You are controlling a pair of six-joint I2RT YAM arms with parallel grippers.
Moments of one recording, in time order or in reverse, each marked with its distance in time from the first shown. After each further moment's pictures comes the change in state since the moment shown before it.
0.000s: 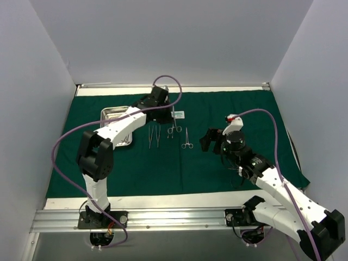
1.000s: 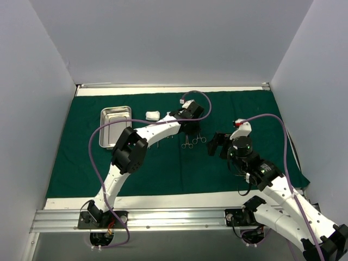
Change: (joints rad) left arm -0.274 0.417 0.340 0.003 -0.203 -0.237; right arm 0.001 -0.151 0.000 -0.172 0.063 0.021
